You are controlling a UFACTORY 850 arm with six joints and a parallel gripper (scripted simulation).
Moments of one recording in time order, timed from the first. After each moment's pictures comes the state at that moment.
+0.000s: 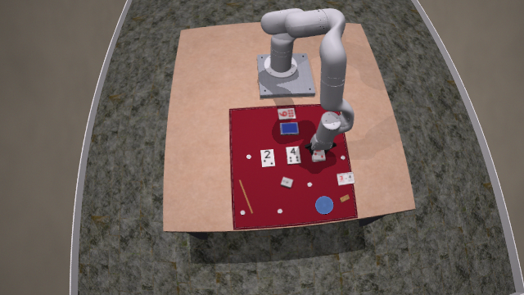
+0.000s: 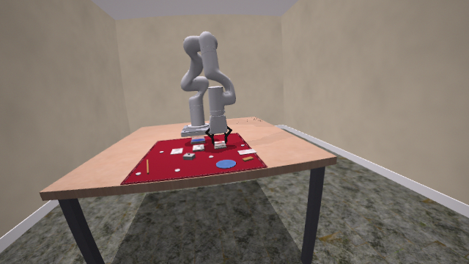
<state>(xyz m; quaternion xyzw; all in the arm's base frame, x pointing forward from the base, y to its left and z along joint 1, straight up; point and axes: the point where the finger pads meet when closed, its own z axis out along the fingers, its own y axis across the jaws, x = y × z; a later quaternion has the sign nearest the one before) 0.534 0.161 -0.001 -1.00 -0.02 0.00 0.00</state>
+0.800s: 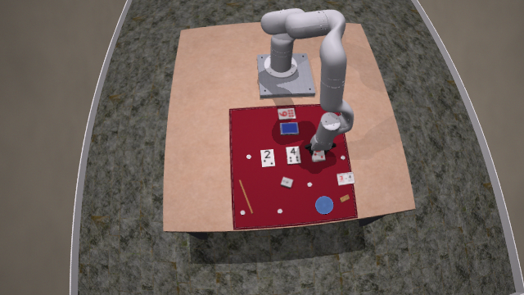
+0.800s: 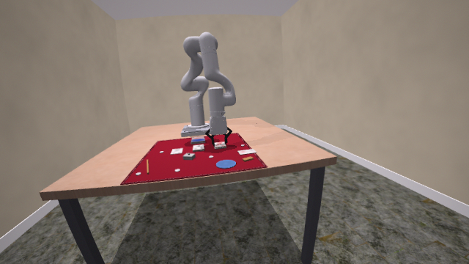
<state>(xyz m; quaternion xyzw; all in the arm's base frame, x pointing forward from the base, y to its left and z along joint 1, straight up) 0.533 0.161 -0.007 -1.00 -0.02 0.00 0.00</state>
